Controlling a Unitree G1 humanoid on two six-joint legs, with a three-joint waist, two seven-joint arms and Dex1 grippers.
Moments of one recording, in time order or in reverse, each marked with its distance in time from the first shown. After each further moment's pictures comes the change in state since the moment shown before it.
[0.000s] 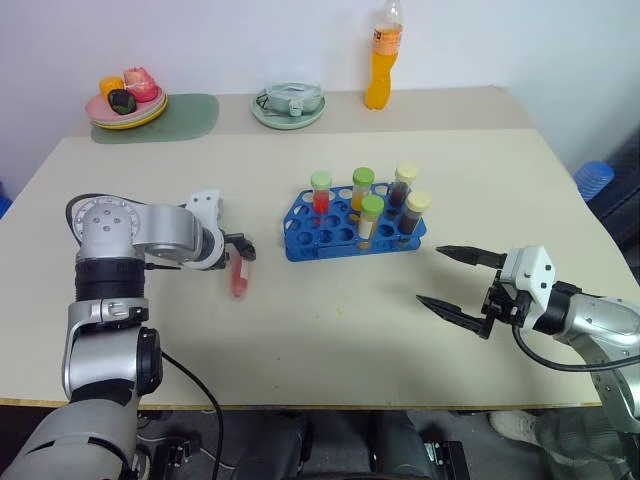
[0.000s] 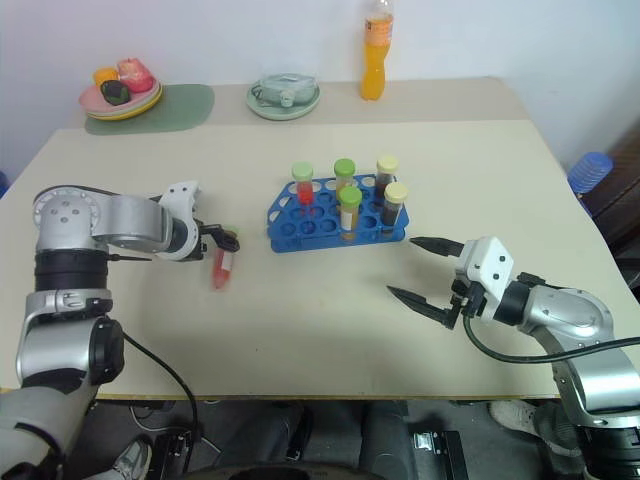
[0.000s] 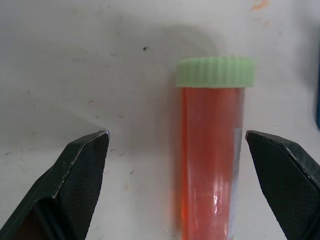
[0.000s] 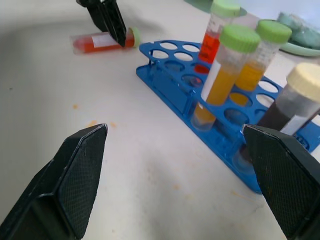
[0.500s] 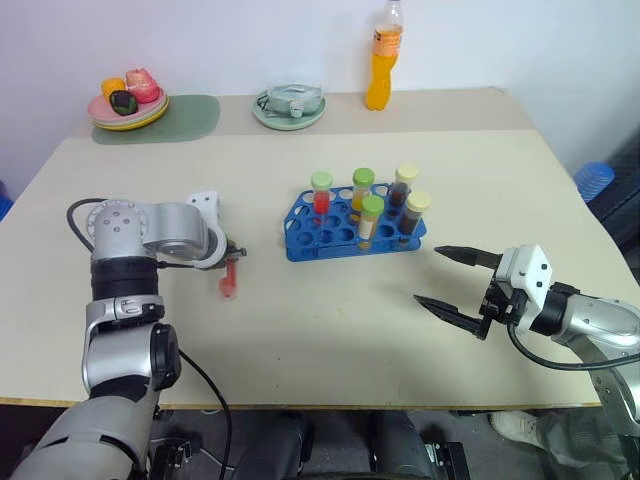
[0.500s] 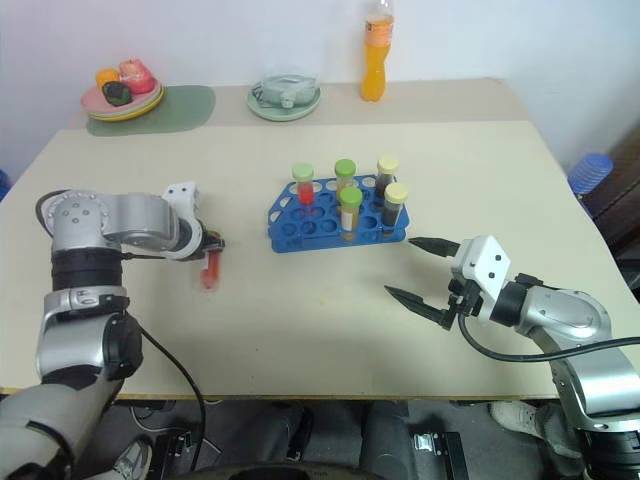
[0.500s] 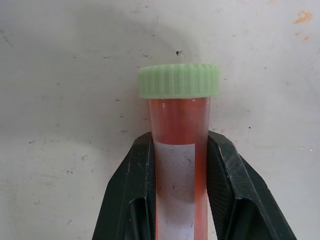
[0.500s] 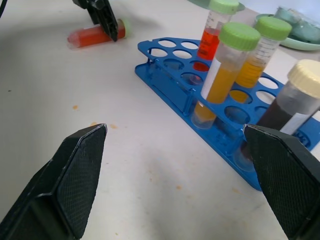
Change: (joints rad) left arm 0.068 -0.054 0.112 -0.089 0.015 -0.004 0.122; right arm -0.007 0.000 0.003 -0.022 -0.001 0.041 -0.021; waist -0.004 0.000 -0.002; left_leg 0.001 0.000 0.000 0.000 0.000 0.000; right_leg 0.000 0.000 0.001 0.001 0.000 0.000
